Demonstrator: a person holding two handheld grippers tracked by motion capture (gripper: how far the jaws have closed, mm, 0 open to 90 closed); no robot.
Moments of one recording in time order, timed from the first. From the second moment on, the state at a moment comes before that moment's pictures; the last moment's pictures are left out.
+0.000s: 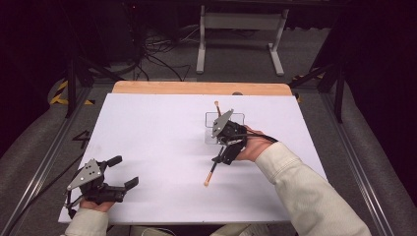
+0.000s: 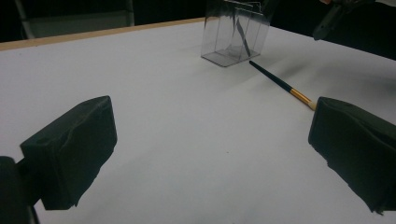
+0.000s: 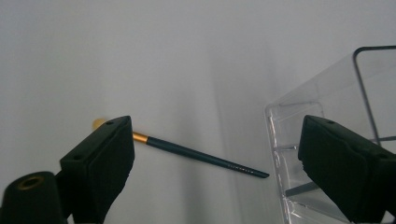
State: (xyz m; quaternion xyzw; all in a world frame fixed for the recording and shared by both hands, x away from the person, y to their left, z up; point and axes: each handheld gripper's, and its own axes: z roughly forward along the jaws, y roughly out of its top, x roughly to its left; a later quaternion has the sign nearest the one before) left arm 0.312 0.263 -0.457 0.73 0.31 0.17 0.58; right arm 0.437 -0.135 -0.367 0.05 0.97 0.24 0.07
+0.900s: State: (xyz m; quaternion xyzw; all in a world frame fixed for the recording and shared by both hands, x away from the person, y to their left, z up) left arm 0.309 0.265 -0.457 0.74 0.31 0.17 0.57; right arm 0.433 -0.117 -0.393 0.03 0.99 0.16 0.04
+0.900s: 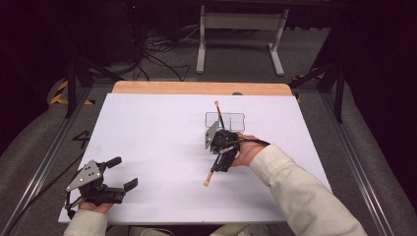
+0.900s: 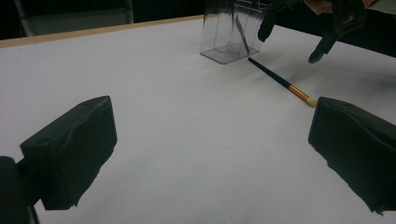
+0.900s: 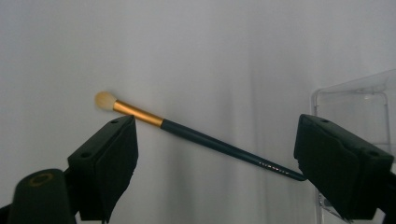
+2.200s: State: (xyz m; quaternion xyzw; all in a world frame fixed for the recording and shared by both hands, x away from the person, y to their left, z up) left arm 0.298 0.276 -0.459 0.74 0.33 0.17 0.57; right arm 0.439 -0.103 -0.428 -0.01 1.00 0.10 0.00
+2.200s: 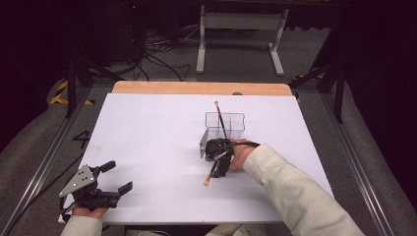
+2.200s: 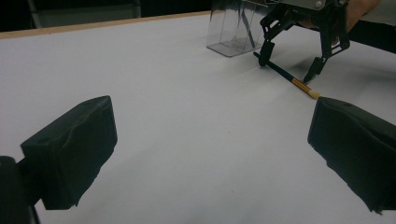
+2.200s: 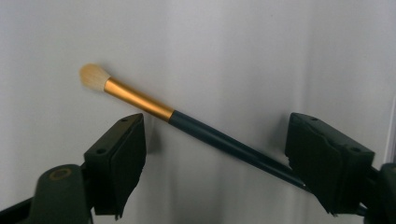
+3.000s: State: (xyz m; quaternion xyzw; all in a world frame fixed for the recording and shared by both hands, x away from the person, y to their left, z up) left arm 0.300 0.275 -0.459 0.74 0.32 0.17 0.57; right arm 0.432 -0.097 -0.420 -0.03 1.00 0.04 0.01
